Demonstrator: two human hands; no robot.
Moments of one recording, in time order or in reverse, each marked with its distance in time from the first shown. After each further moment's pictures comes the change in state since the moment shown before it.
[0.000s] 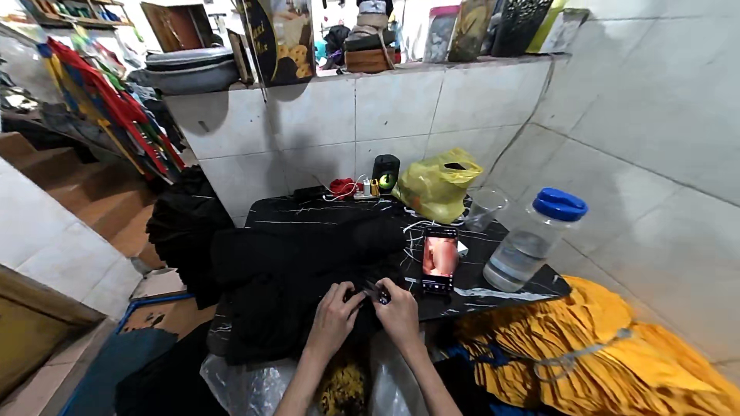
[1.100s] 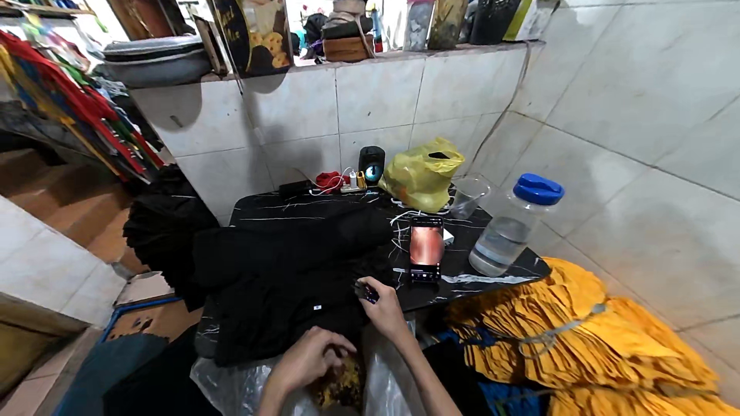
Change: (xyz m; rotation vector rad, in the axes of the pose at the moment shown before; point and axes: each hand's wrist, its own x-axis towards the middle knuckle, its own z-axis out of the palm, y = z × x) left_hand -0.037 0.004 -0.063 -0.565 -0.860 -0.280; right_hand -0.003 0.022 0.017 0.324 -0.205 0.016
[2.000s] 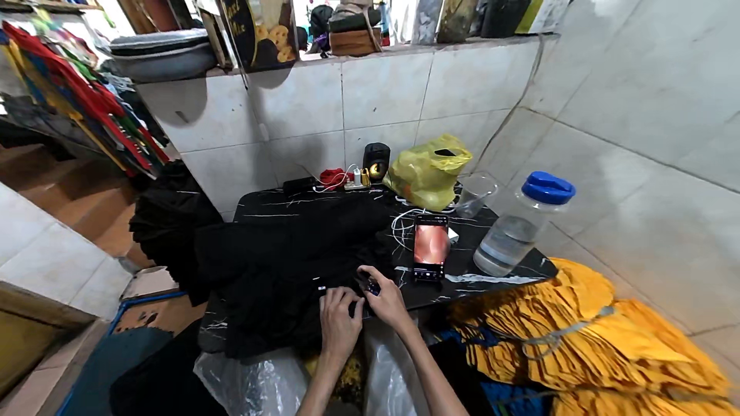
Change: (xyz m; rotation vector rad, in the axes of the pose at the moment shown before) left_hand 0.092 -0.010 0.059 0.357 0.967 -0.066; right_hand 0.018 0.016 -0.003 -0.091 -0.114 0.133
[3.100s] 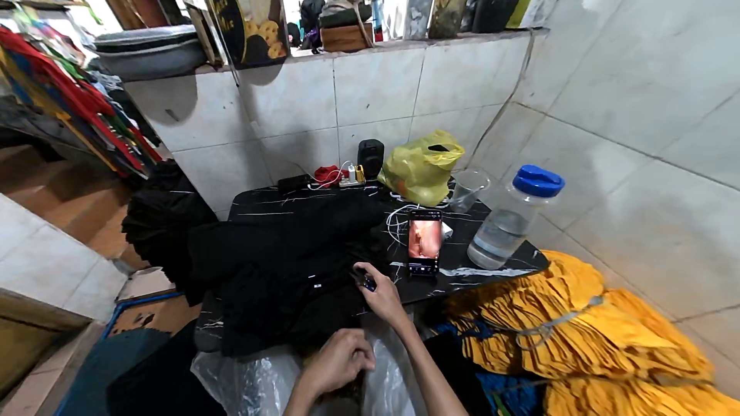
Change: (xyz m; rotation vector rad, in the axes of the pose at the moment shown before) left_hand -0.027 0.007 -0.062 -0.400 -0.922 0.211; right_hand -0.002 -0.001 -0.001 0.033 0.019 -0.018
